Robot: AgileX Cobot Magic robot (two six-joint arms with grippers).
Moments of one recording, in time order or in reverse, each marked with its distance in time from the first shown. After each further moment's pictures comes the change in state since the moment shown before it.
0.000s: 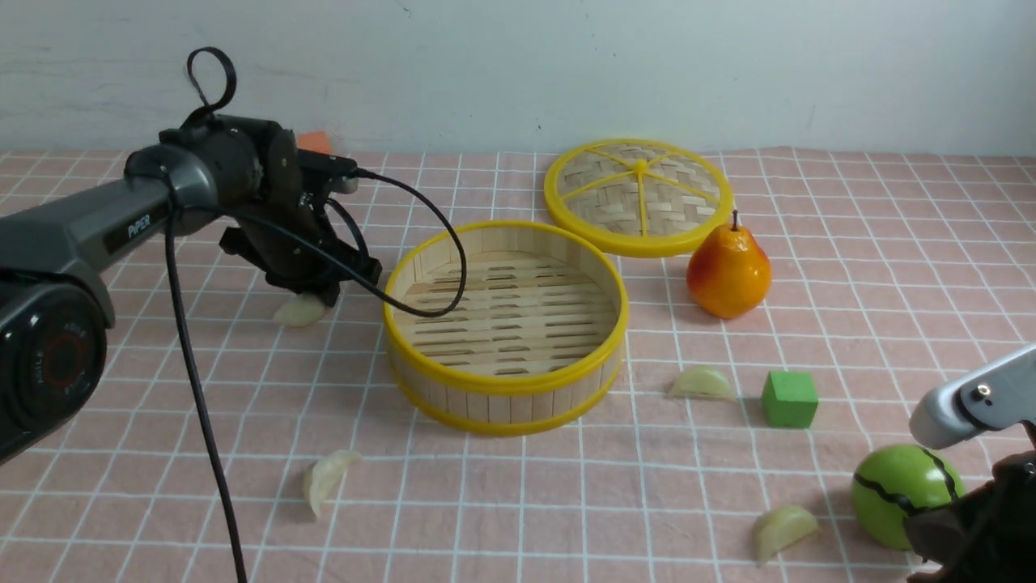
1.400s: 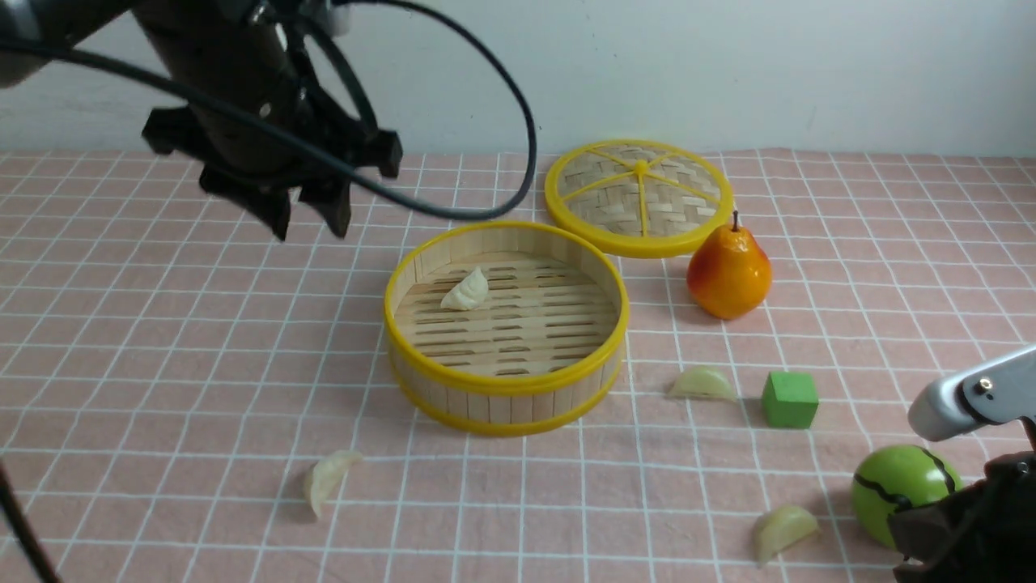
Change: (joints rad) right arm 0.000 0.000 0.019 0.079 -0.046 0.000; left arm -0.211 -0.622 0.322 0.052 0.346 -0.298
